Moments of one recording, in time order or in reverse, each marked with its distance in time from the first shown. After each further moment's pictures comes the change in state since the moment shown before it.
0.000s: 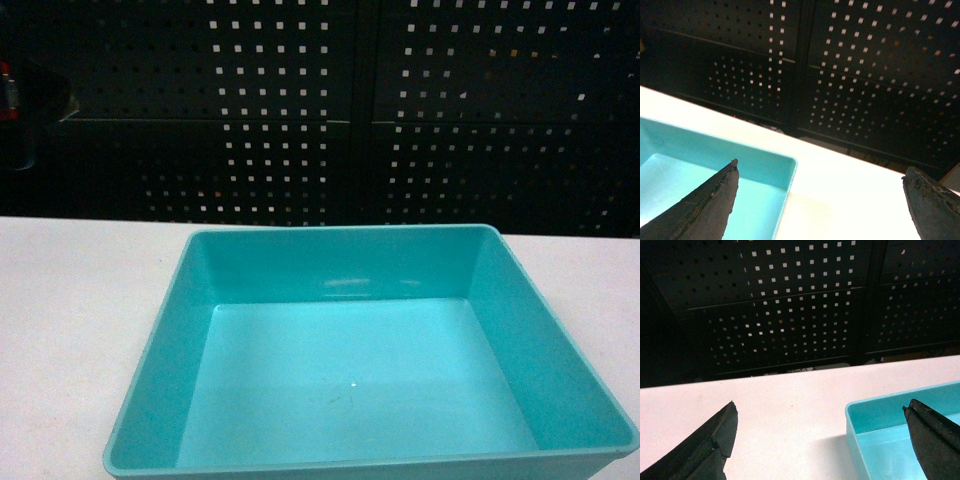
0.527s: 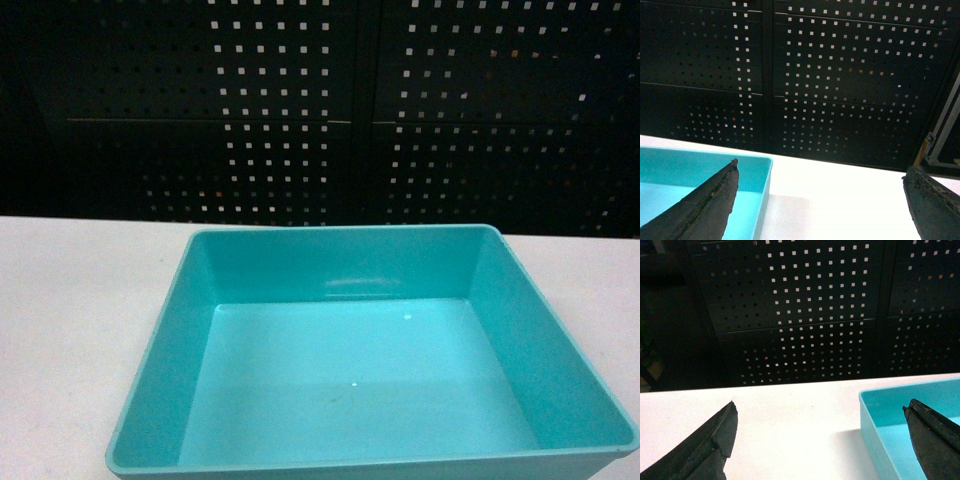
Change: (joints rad) left arm 0.009 -0.576 -0.464 0.111 -0.048 0.027; right arm -0.139 -0.563 -0.409 0.049 0.022 0.114
